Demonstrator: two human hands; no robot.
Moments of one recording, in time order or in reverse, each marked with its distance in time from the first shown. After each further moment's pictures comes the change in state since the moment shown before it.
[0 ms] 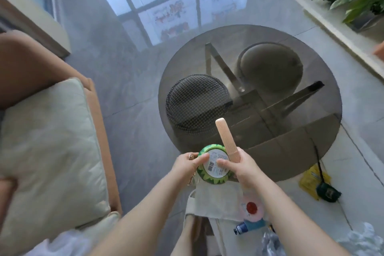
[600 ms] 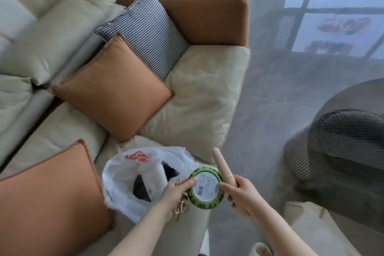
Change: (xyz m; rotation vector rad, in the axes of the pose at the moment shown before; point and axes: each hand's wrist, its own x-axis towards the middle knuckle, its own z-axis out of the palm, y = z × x) left_hand -0.209 -0.275 -0.219 -0.800 0.517 -0.210; right_hand -0.080 0.023 0.336 -0.627 -0.617 0.045
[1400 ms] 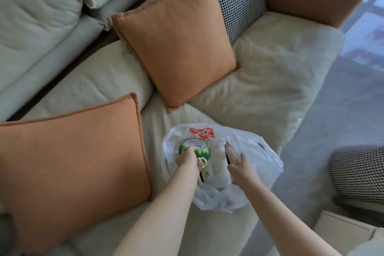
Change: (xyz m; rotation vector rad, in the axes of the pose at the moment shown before) left_hand 0.130 -0.037 -0.209 -0.714 0.403 -0.329; right_hand 0.103 -0.060 0.264 -0.432 0.184 0.079
